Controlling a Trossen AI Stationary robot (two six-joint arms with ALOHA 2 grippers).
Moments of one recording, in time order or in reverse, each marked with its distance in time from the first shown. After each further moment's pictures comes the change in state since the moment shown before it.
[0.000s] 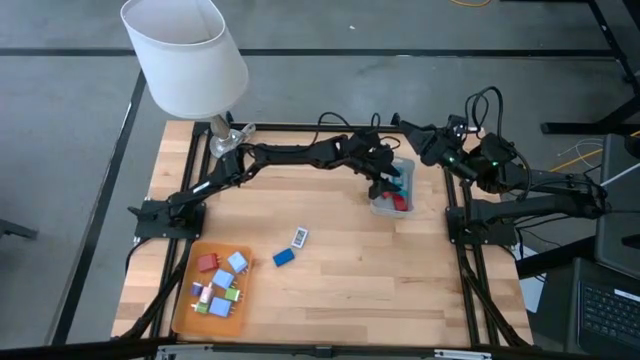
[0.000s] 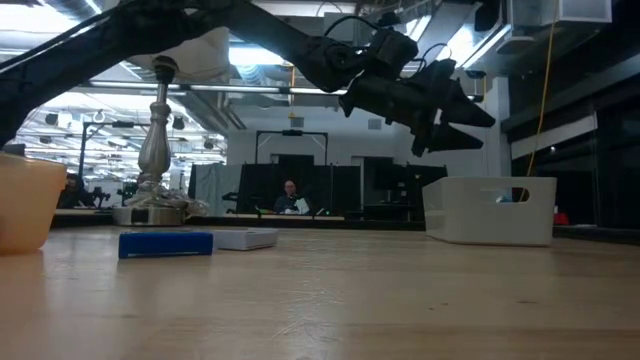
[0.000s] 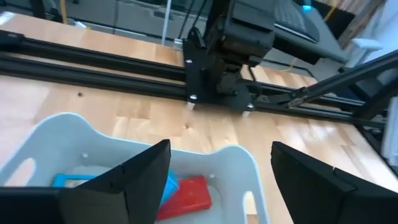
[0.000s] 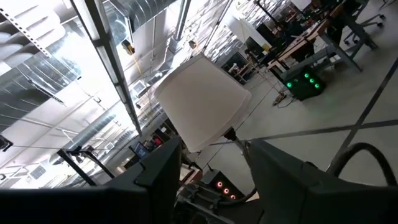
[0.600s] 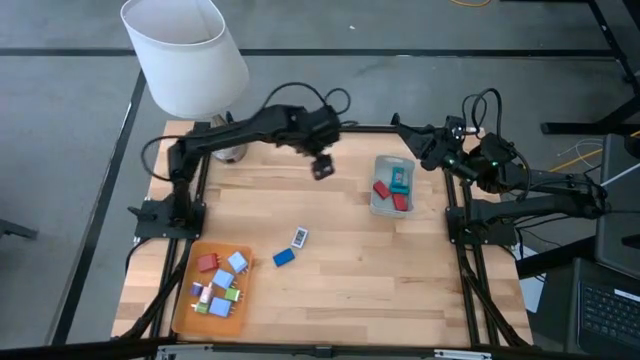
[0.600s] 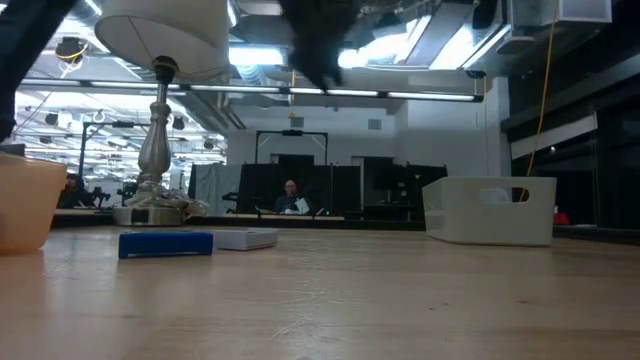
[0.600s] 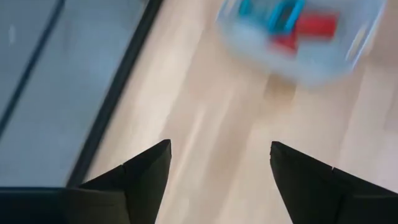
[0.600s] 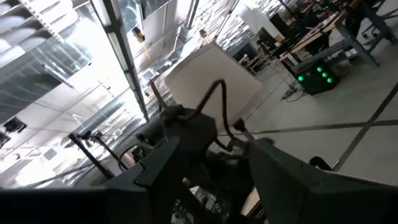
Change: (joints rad) left arm -0.004 -0.475 -0.007 -1.063 -0.633 0.064; right arm 0.000 0.000 0.000 -0.004 -0.064 -0.018
